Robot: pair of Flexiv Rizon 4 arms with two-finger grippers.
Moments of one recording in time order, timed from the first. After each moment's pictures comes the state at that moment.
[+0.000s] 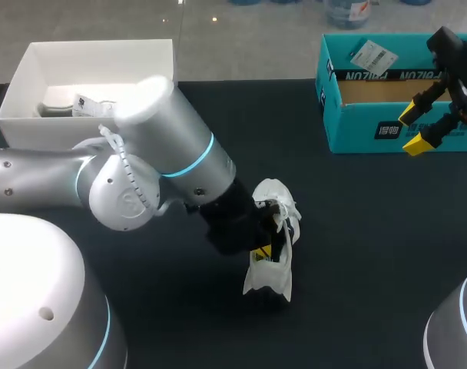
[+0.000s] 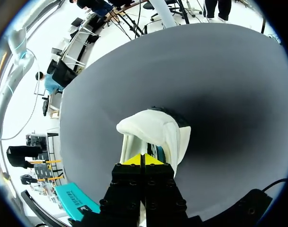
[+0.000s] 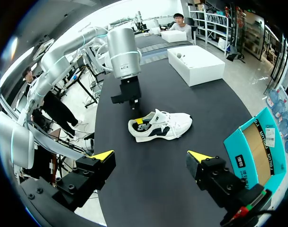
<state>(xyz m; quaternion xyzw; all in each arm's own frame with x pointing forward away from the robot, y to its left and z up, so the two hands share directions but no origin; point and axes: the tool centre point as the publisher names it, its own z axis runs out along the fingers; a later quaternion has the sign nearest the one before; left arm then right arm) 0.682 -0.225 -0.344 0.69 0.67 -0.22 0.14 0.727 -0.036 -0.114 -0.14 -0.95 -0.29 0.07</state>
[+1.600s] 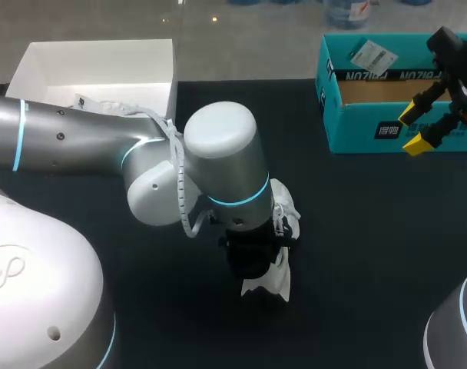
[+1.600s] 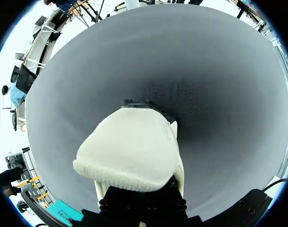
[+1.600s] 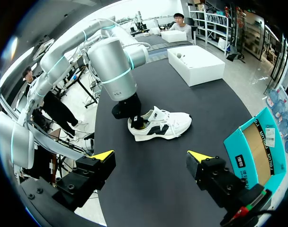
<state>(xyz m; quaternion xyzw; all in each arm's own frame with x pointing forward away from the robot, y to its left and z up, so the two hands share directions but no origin) 0.678 -0.224 -0.395 0.76 0.64 -0.07 0.08 0.727 -0.036 -0.114 -0.14 -0.95 -0.29 0.07</state>
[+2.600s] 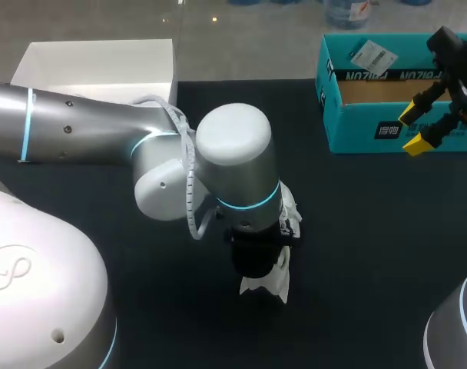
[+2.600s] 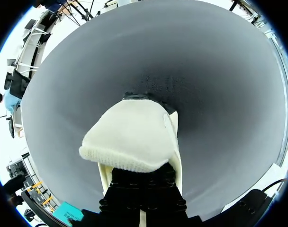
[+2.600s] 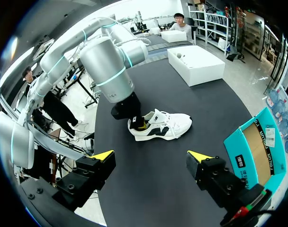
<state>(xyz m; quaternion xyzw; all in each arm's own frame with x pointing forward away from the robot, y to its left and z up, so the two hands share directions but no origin) 0.685 -0.228 -0.389 0.78 0.62 -0.02 0.09 0.727 -0.036 -0.114 -0.14 -0.95 -0.29 0.07</state>
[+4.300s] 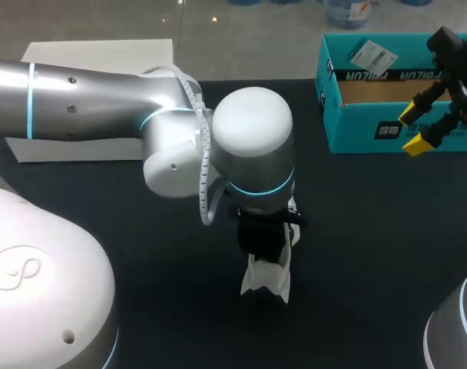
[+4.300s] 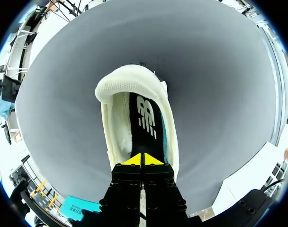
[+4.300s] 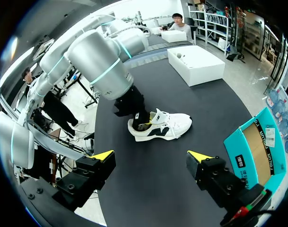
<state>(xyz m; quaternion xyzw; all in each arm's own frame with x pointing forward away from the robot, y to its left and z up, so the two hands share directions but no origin) 0.727 -0.234 -0.347 0.79 0.60 0.05 0.12 0.727 -0.036 -0.114 -0.14 -0.95 -0.29 0.07</state>
